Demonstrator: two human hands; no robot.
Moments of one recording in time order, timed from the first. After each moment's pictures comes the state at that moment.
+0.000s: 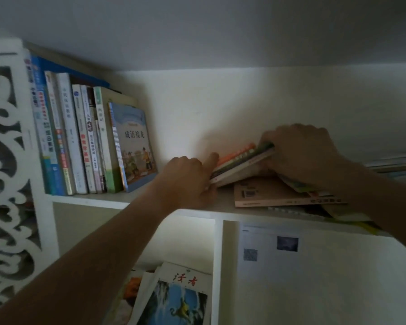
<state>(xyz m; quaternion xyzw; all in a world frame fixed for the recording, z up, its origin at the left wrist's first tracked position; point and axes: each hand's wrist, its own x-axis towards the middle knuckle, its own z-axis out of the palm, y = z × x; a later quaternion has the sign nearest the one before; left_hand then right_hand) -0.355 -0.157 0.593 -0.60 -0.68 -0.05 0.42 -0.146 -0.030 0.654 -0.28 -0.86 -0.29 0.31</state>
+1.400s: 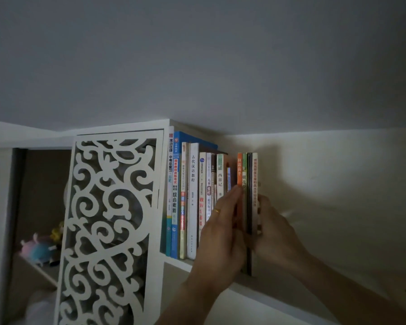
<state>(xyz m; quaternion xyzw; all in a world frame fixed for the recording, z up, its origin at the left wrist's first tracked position) -0.458 -0.252 0.578 -0.53 -0.56 -0.54 0.33 -0.395 -0.126 0.614 -0.02 -0.89 0.23 0.40</state>
